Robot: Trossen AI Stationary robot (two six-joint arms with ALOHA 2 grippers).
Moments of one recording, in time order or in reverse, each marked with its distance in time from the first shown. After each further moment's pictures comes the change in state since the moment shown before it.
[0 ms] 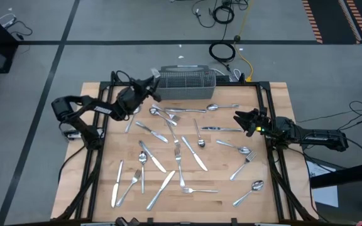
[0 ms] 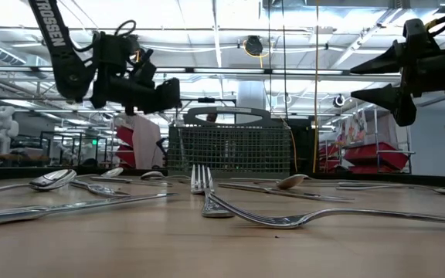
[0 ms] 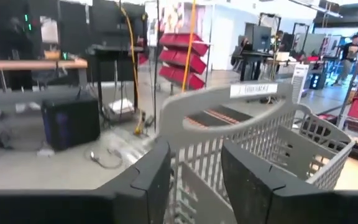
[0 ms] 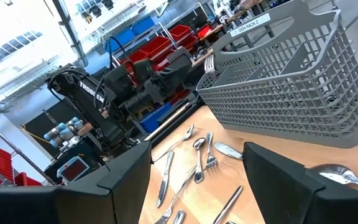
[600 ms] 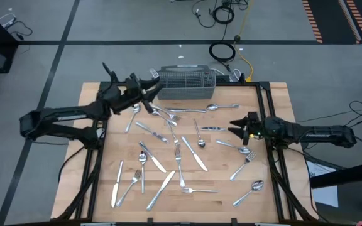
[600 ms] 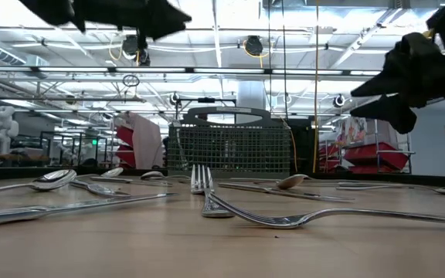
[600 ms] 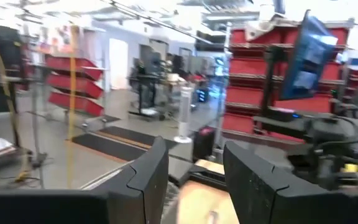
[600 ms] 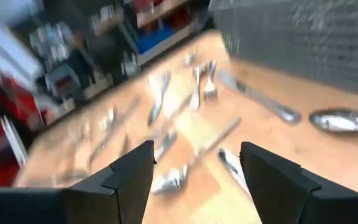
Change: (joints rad) left arm -0.245 -0.527 0.235 -0.674 0.228 -0.017; right arm 0.006 0.244 0.091 -0.162 -0.208 -0.104
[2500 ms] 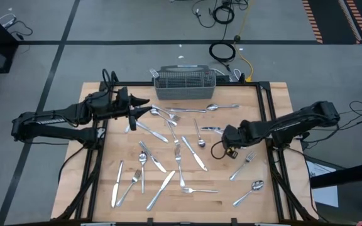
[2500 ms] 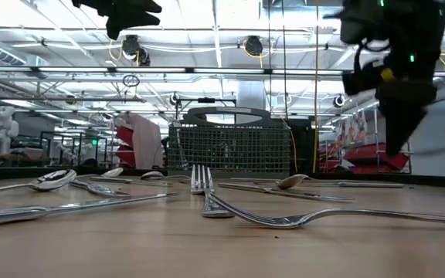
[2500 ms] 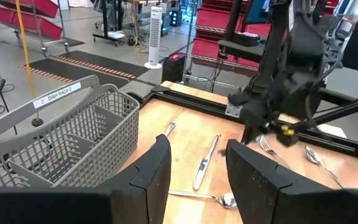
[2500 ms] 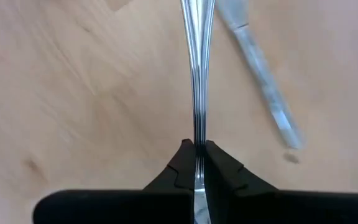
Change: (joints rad) left arm -0.167 -0.255 0.064 -0.645 -0.013 -0.114; right arm 0.250 1.025 0.700 -0.885 0.087 0.215
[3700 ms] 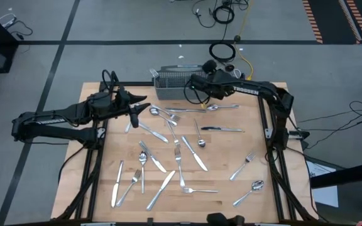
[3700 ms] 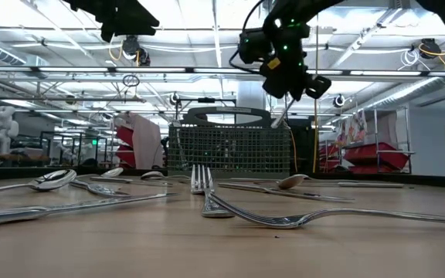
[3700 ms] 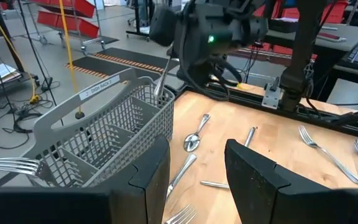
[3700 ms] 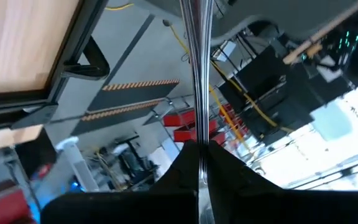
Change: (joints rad) left arm 0.001 0.000 -0.001 -0.050 -0.140 0.054; right arm -0.599 0.583 0.866 -0.256 0.857 -1.762
